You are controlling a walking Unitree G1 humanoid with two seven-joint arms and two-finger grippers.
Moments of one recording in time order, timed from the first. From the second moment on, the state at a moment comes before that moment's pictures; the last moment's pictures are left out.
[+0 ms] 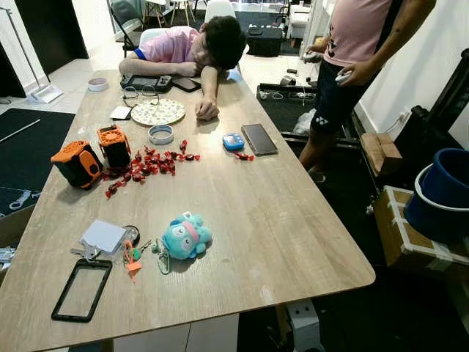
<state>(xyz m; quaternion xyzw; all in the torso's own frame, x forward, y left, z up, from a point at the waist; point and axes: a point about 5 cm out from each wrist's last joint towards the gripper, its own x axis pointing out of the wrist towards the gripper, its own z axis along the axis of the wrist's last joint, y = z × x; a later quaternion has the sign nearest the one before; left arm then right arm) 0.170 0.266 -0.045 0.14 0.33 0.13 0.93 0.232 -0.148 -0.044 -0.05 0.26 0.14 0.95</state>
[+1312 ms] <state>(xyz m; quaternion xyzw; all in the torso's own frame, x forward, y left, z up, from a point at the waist) 0.170 0.262 -0.048 0.13 0.33 0.13 0.92 0.230 -0.147 -0.046 -0.05 0.27 0.15 0.95</state>
